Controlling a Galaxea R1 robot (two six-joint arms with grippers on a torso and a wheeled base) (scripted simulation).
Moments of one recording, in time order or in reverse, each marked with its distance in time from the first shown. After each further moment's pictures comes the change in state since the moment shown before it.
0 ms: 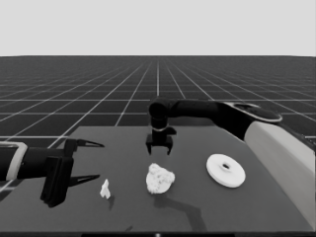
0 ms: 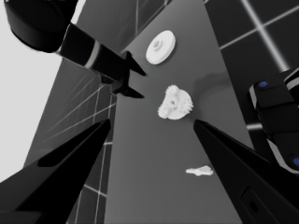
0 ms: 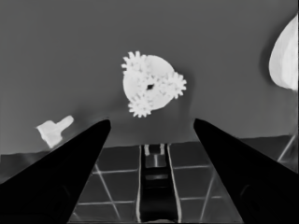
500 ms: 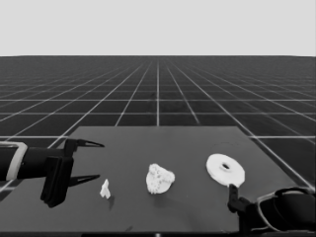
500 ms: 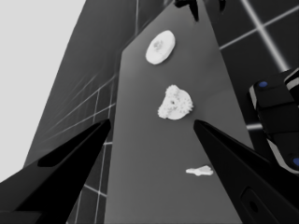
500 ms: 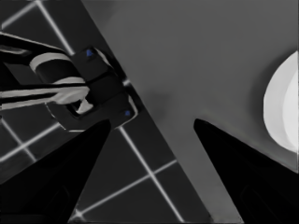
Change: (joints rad) left arm 0.000 0.000 0.000 0.000 0.000 0.000; right arm -0.530 -1.171 1.148 -0.667 0.372 -1.089
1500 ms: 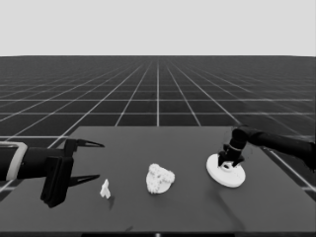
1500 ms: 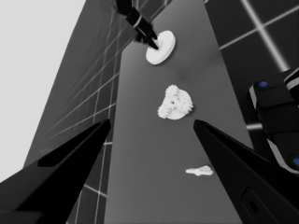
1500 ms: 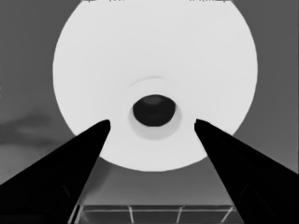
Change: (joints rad) left arm 0.000 0.000 0.000 0.000 0.000 0.000; right arm 0.230 0.487 -1.306 0.491 -0.138 0.184
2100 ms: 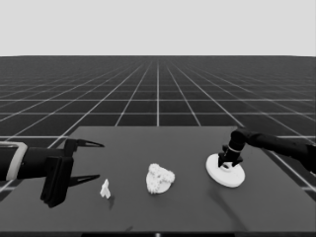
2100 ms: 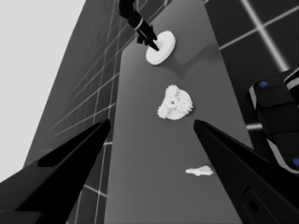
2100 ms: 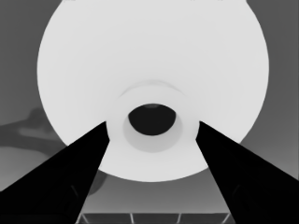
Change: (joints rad) left arm 0.000 0.000 0.000 0.000 0.000 0.000; right arm -0.022 0.019 -0.038 -0.009 0.023 -0.014
